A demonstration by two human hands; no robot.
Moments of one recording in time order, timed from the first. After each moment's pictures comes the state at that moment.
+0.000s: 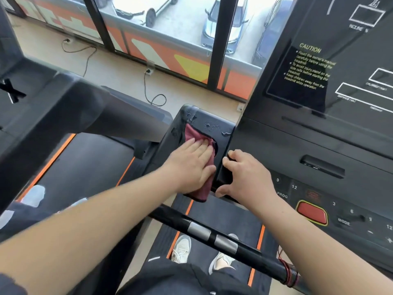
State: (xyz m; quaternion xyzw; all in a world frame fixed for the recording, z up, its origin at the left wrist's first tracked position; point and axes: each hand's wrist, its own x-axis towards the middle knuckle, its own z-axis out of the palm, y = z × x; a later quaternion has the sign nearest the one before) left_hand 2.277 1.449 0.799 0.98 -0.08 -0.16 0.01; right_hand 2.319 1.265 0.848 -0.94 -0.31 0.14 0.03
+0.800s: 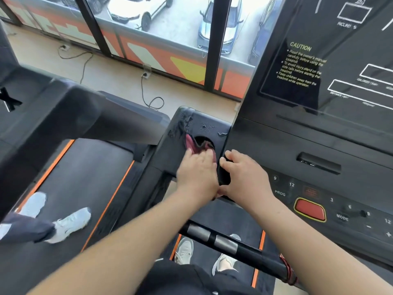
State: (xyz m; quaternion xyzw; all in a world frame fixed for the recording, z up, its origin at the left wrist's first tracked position) left_hand 2.274 1.395 0.797 0.98 0.10 -0.08 0.11; right_hand 2.319 1.260 0.836 -0.95 -0.30 0.11 0.05
